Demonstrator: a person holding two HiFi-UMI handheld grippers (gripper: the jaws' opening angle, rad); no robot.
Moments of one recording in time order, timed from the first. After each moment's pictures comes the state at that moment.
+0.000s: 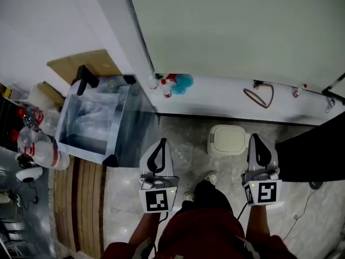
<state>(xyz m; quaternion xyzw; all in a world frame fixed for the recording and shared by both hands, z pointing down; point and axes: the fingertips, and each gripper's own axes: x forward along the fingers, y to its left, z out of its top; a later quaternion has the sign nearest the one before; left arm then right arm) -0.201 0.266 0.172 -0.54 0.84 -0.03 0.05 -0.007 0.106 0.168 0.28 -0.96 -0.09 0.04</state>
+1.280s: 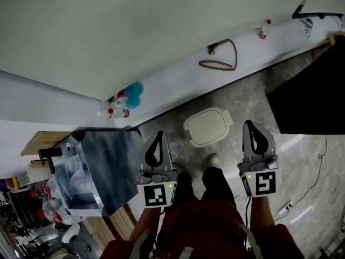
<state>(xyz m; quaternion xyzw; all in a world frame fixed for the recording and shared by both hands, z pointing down) -0.098 -0.019 0.248 -0.71 0.69 -0.09 0.00 0.116 -0.086 0.249 0.45 -0.89 0.03 0.06</state>
